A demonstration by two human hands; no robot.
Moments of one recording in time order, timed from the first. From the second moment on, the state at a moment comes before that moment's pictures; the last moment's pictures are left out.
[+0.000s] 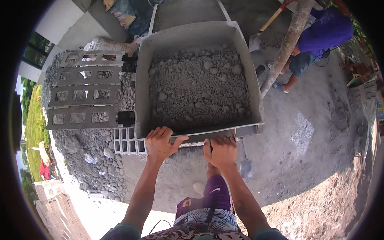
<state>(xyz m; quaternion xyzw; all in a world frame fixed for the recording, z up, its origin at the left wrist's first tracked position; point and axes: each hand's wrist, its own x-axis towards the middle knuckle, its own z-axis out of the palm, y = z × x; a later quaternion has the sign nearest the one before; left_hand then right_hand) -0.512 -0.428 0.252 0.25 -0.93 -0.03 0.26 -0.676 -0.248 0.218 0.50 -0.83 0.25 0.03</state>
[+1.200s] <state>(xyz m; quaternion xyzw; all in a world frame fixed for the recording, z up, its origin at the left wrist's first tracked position) -0.492 -0.415 0.273 0.25 -0.93 0.00 0.28 -0.662 -0.244 0.246 0.47 -0.86 0.18 -0.05</state>
